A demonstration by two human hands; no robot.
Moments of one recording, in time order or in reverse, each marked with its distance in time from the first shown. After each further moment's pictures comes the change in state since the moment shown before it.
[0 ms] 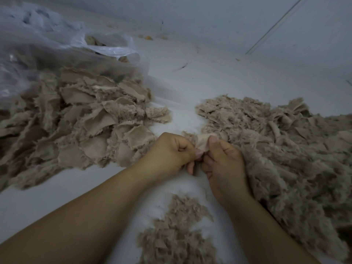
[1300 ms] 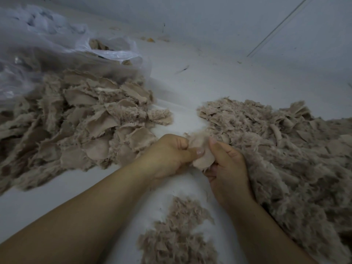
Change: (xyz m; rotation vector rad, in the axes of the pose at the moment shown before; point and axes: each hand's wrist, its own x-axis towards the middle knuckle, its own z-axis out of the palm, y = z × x) left_hand 0.006 0.003 0.001 -0.233 0.043 -0.174; right_hand 0.000 -0.002 0.000 0.109 -0.045 0.034
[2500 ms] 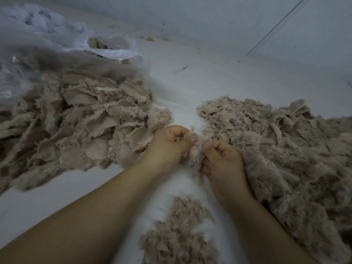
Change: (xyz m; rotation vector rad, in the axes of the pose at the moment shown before) left_hand 0.015 -0.009 0.000 -0.013 0.183 0.185; right_hand 0.006 0.007 0.000 -0.206 0.063 -0.014
